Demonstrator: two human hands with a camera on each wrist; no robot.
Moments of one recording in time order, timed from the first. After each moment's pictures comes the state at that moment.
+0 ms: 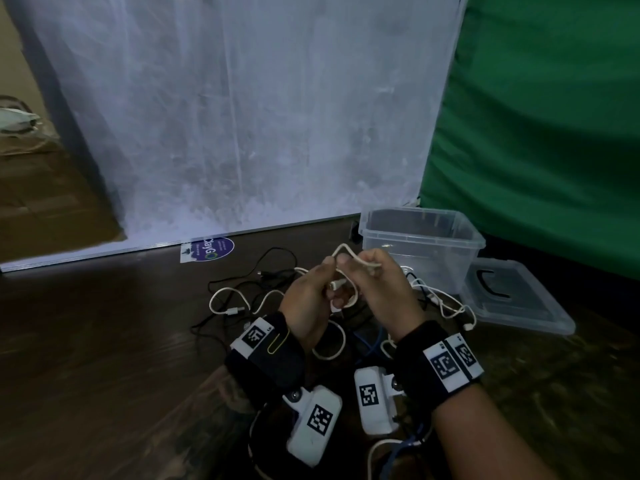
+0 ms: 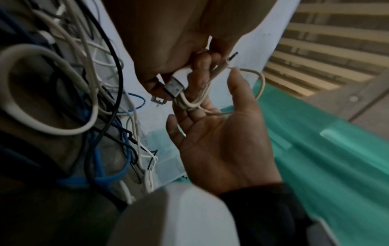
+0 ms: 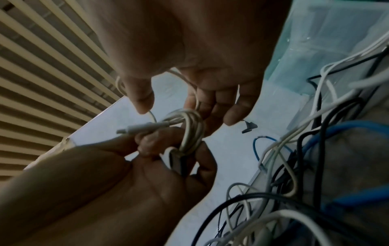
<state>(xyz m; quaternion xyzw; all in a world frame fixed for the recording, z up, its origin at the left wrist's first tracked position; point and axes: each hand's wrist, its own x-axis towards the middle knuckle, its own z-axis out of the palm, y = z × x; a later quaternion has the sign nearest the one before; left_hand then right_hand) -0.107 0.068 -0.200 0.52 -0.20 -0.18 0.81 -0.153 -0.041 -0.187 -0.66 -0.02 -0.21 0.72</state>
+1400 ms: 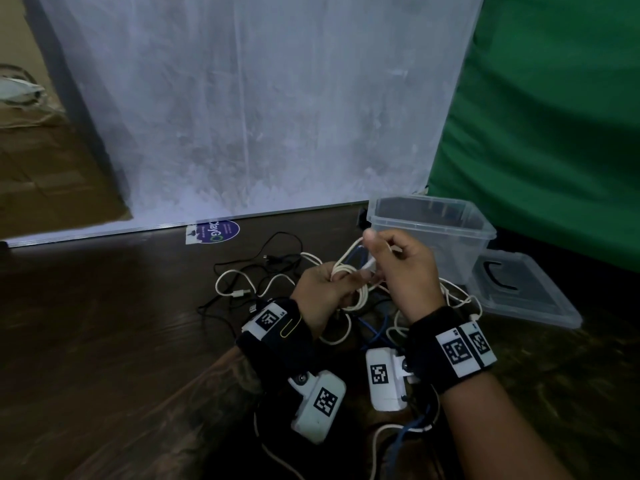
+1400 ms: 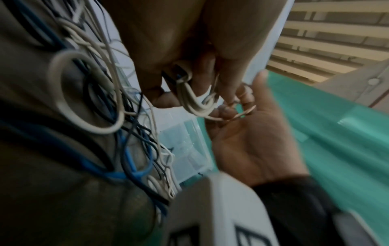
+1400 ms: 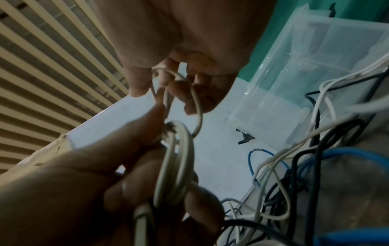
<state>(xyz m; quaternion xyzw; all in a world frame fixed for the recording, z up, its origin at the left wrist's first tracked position) -0.099 0.066 -0.230 0.58 -0.24 -0.16 0.76 -0.153 -0.056 -0.189 -0.73 0.01 -0.36 0.58</state>
